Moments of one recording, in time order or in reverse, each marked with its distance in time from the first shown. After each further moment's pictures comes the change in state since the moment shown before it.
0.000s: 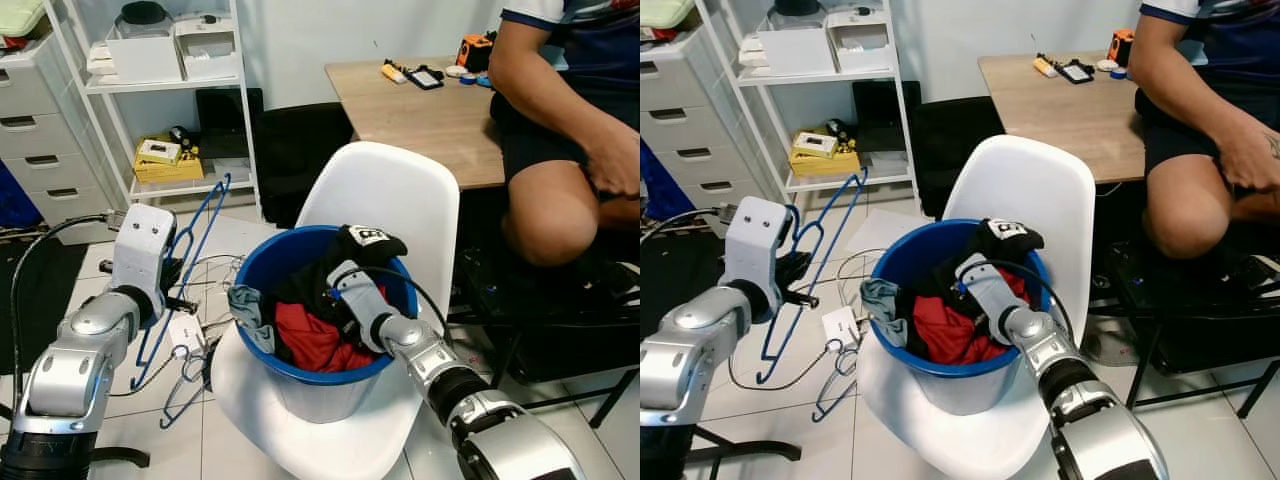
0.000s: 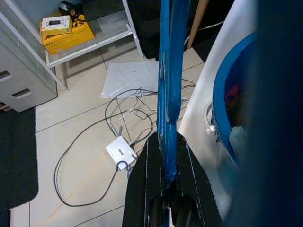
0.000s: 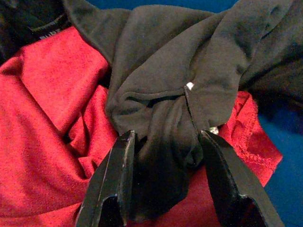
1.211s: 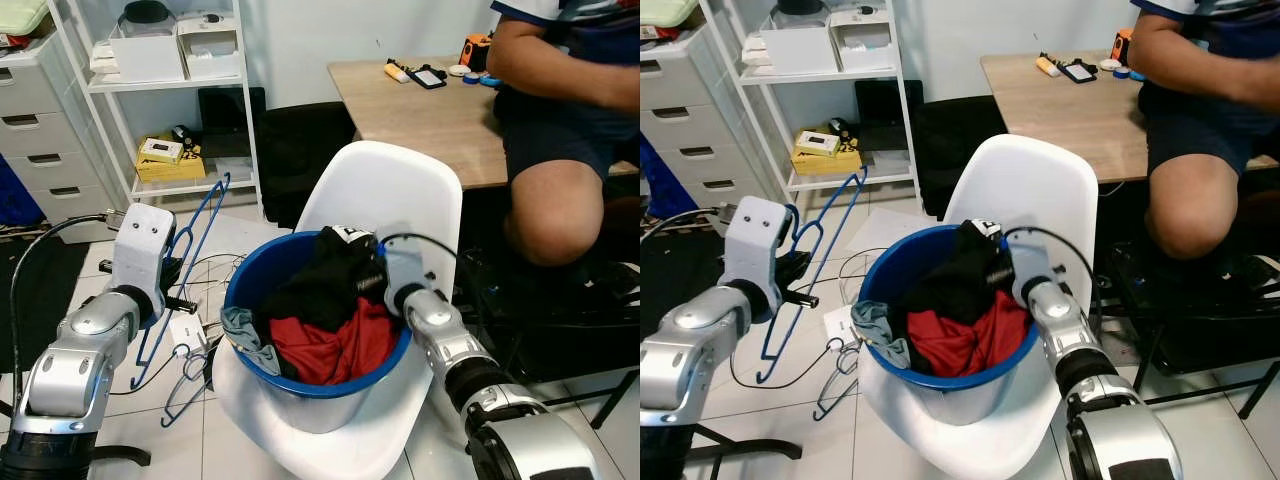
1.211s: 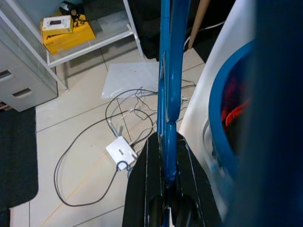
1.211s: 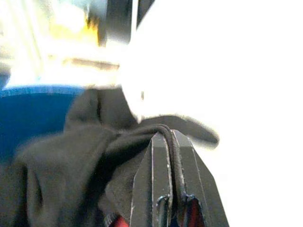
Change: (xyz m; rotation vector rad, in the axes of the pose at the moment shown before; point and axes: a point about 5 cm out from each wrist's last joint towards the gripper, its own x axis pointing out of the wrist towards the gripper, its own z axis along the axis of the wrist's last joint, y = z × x) left arm 0.000 -0.001 0.000 -0.005 -0.006 0.004; right arm -0.030 -0.066 0.053 0.315 -0.499 -0.407
